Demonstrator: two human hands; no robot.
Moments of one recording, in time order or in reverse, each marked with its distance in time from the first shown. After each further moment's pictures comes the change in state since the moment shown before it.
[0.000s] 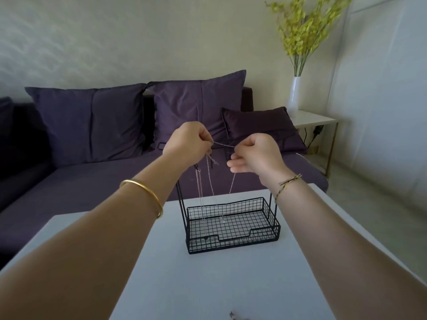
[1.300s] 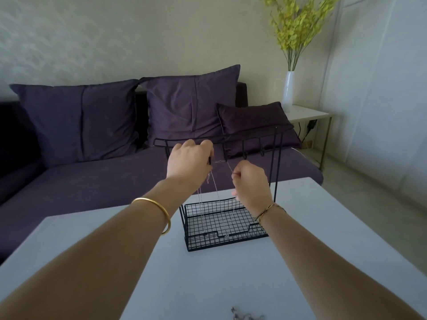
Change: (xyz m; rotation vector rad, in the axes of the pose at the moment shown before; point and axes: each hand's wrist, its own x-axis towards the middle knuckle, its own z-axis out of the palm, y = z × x) left_hand -0.008 -0.034 0.042 0.529 0.061 0.272; right_hand -0.004 0.081 0.022 -0.580 0.080 -0.194
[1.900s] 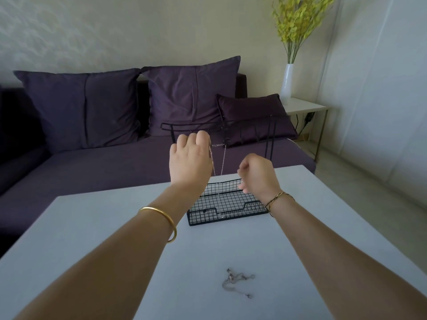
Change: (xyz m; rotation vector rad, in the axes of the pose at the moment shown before) left_hand -0.059 0.025 -0.015 -0.068 0.246 -0.117; right_hand -0.038 -0.003 -0.031 0.044 -0.087 0.093
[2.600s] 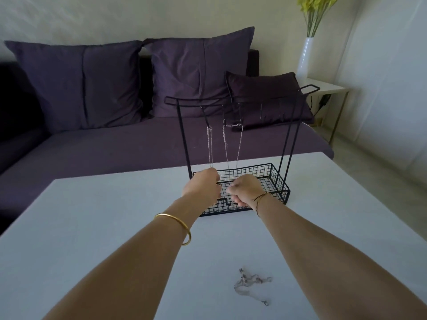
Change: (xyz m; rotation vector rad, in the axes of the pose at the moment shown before) left_hand -0.035 -0.039 0.086 -0.251 -0.778 -0.331; right_hand 0.031 0.059 0.103 0.071 -0.391 0.343
